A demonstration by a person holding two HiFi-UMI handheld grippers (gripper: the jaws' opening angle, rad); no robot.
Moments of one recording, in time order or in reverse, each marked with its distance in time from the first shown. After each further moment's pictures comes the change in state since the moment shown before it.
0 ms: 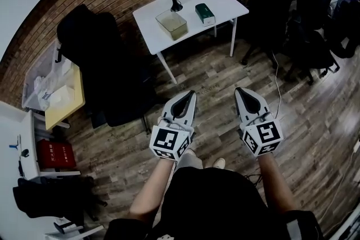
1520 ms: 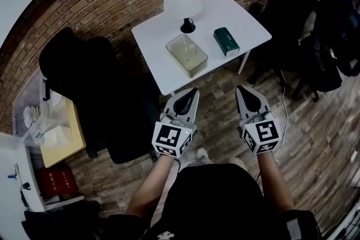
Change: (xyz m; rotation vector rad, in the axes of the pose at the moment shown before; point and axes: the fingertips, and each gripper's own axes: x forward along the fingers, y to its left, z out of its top) left arm 0.183 0.267 -0.007 -0.023 0.013 -0.073; right arm 0.315 -0.048 0.024 -0.056 0.055 -0.082
